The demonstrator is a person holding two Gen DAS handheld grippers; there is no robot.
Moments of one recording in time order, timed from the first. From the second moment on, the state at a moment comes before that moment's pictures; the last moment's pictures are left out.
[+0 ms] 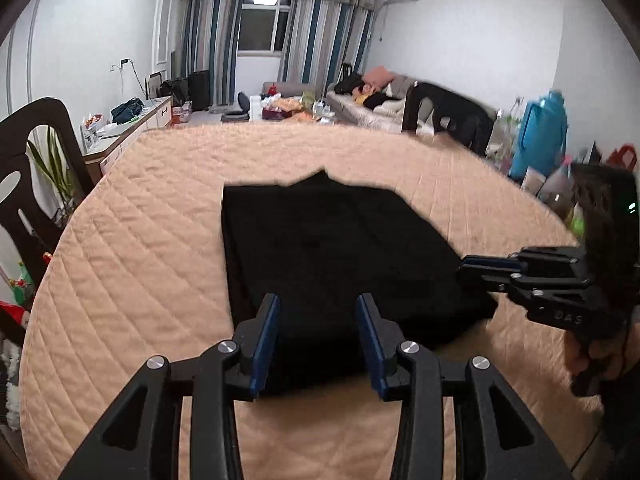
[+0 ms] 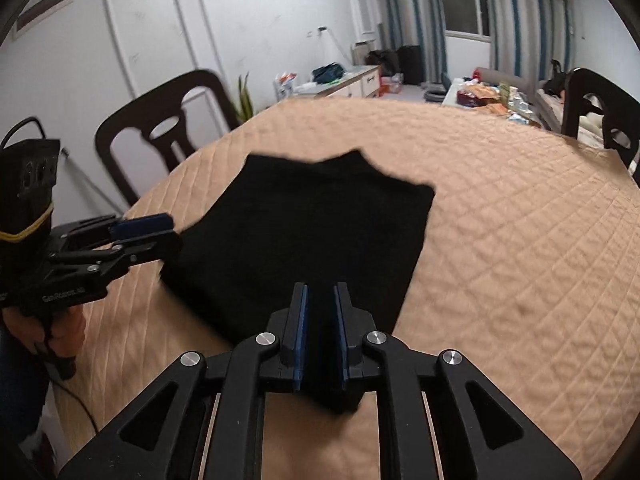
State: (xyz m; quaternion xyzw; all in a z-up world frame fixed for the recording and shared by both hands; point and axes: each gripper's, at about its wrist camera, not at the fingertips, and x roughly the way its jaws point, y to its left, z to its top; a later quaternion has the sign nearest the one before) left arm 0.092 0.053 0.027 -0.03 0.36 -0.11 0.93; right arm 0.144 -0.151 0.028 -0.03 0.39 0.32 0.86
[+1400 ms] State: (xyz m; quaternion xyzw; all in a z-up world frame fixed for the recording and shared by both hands) left arm -0.001 0.022 0.034 0.01 0.36 -0.04 0.93; right arm 0.028 -0.226 0.056 -0.03 0.37 0.27 0.89
